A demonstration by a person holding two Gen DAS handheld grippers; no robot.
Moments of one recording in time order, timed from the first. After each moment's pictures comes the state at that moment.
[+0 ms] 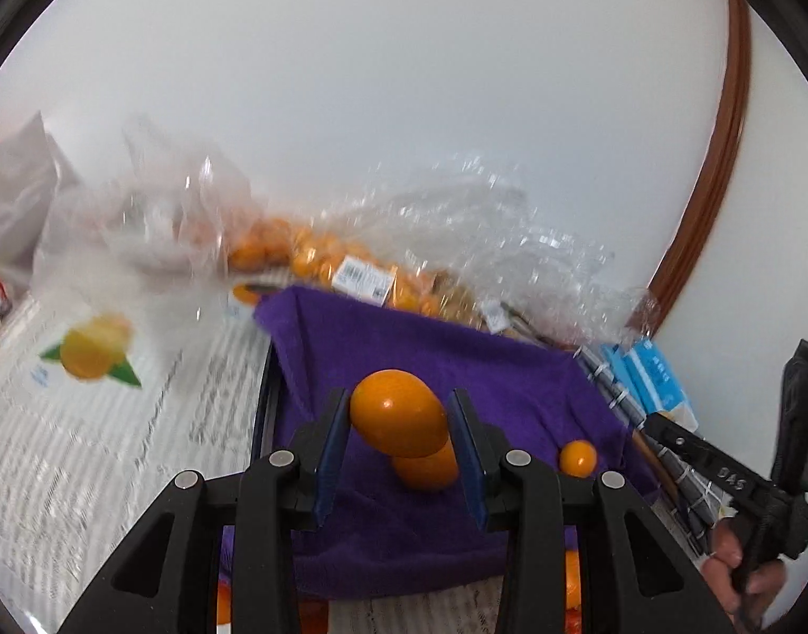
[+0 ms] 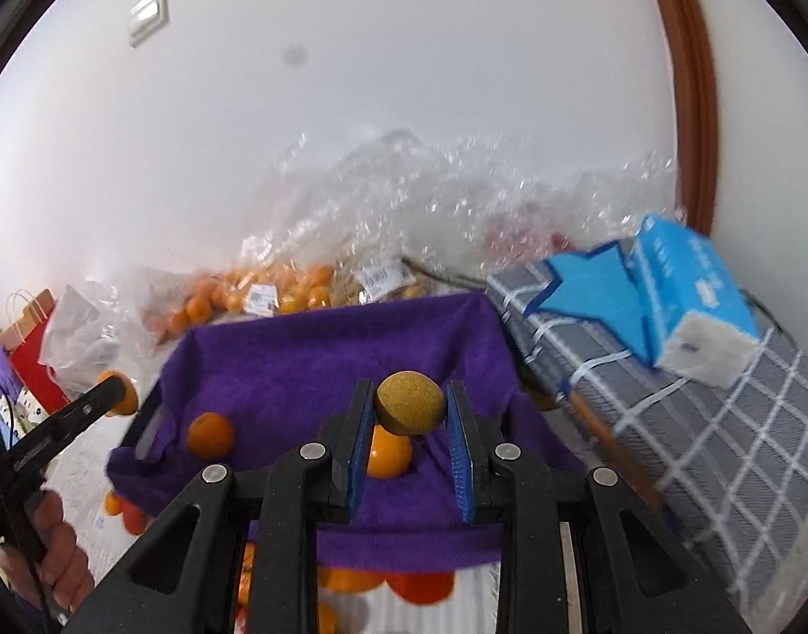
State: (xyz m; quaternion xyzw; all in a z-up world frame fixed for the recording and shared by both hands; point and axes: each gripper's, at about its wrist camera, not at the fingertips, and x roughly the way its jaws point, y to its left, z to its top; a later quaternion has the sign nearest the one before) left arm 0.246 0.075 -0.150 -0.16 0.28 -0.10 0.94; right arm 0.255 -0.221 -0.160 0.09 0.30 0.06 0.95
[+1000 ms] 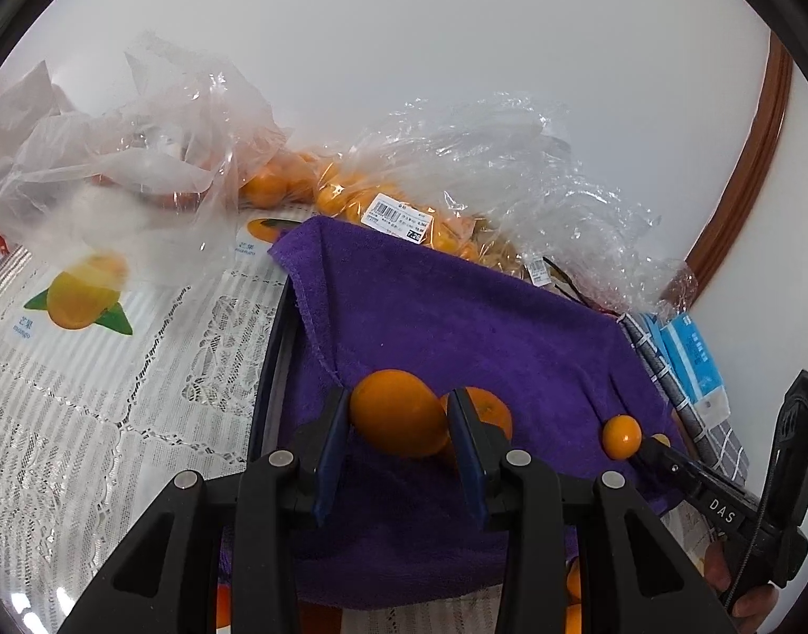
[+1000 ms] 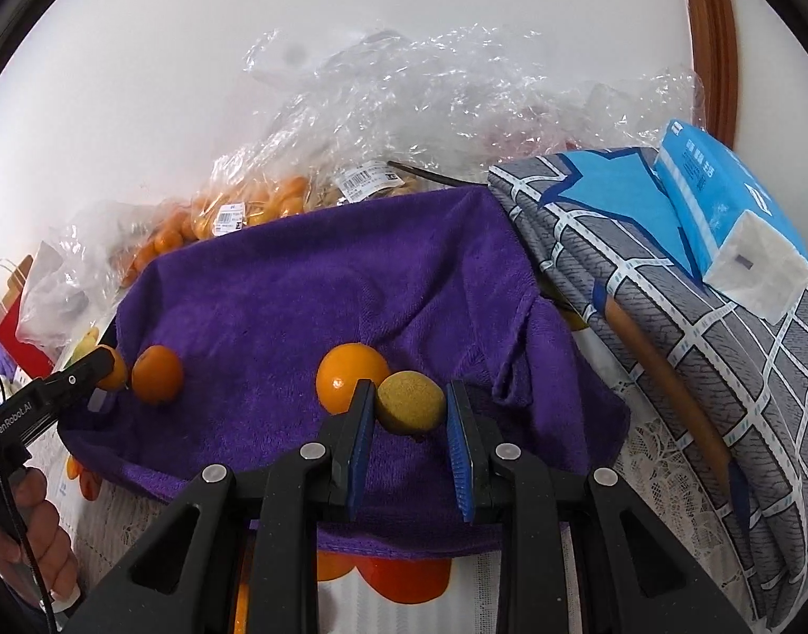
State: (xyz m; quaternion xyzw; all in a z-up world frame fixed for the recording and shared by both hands) left arm 0.271 0.069 -0.178 -0.16 0.34 -0.07 0.92; right arm 0.275 -0.218 -0.204 0.08 0.37 0.06 0.92
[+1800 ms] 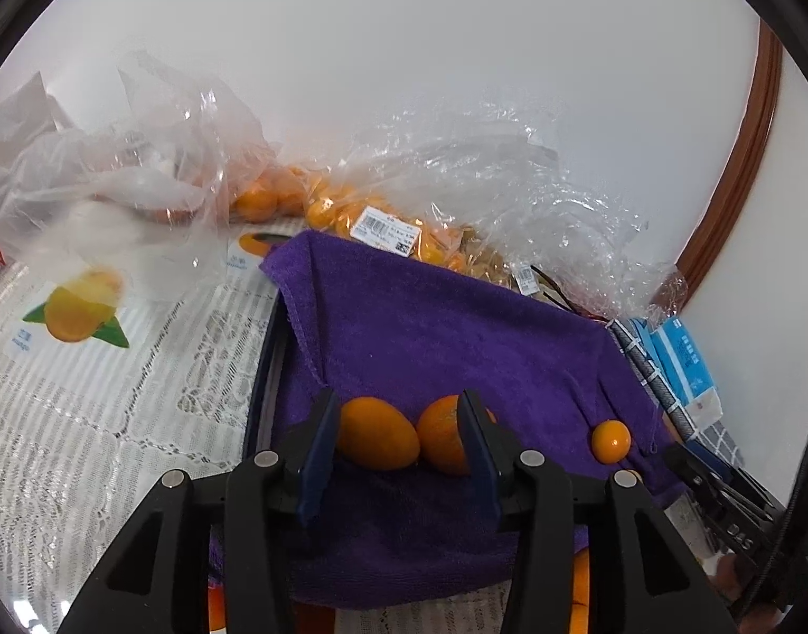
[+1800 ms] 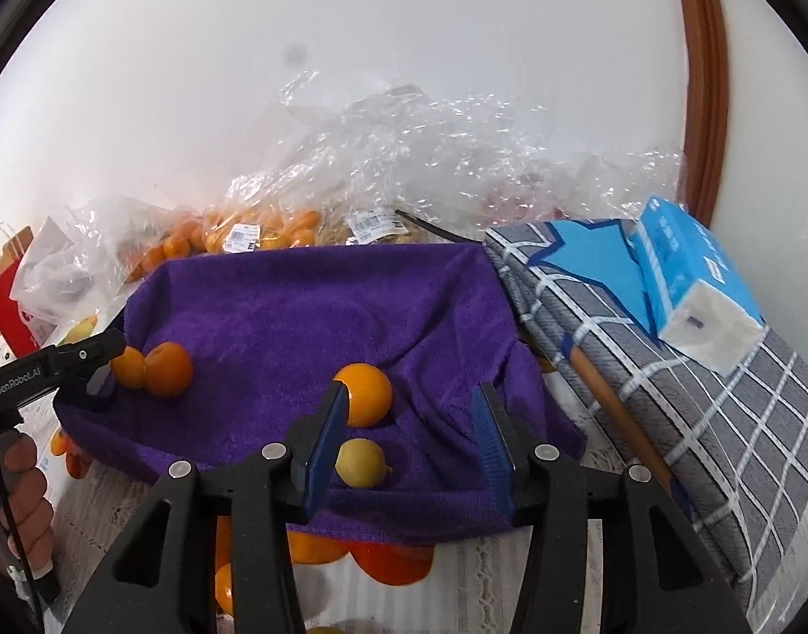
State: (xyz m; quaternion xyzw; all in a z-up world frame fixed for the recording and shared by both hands) left arm 0.266 0.069 -0.172 -0.16 0.32 -0.08 0.93; right arm 0.240 -0.210 -0.182 0.03 0.32 0.04 0.95
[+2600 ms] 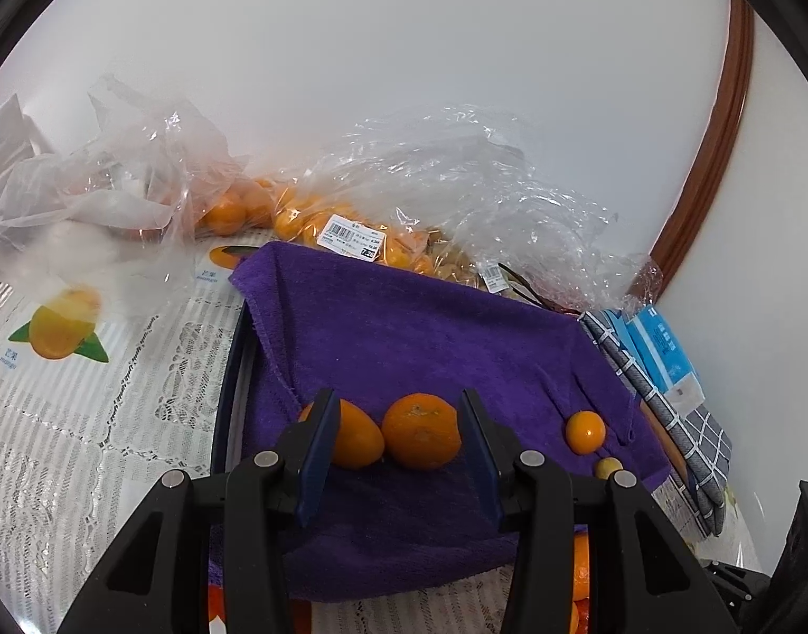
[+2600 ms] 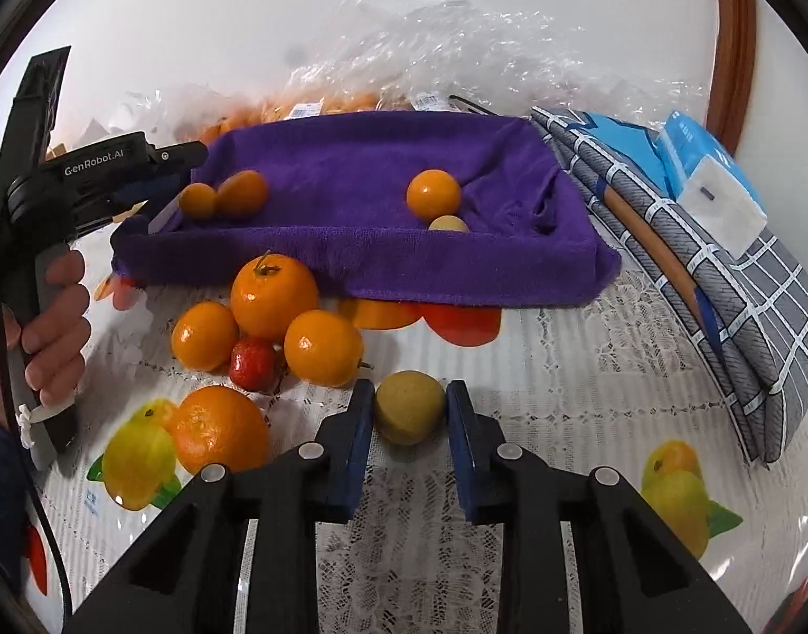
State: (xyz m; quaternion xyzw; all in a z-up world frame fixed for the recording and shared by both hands) left arm 0.260 0.059 -0.165 -0.15 0.31 -0.12 0.93; right arm 0.165 -0.189 -0.215 0.00 0.40 0.08 0.91
